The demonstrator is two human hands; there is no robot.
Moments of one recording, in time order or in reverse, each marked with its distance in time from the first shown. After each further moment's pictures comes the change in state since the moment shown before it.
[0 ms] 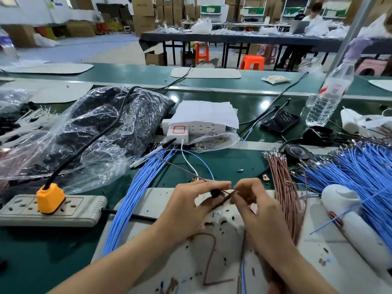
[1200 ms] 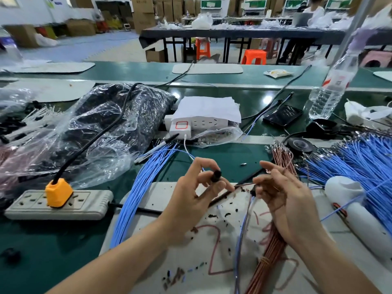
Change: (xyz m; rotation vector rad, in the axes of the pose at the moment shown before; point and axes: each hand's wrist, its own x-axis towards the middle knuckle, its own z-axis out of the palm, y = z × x) left_hand -0.004 0.014 -0.001 -0.213 0.004 0.002; right_hand 0.010 0.006 -0.024 1.055 0.190 0.382
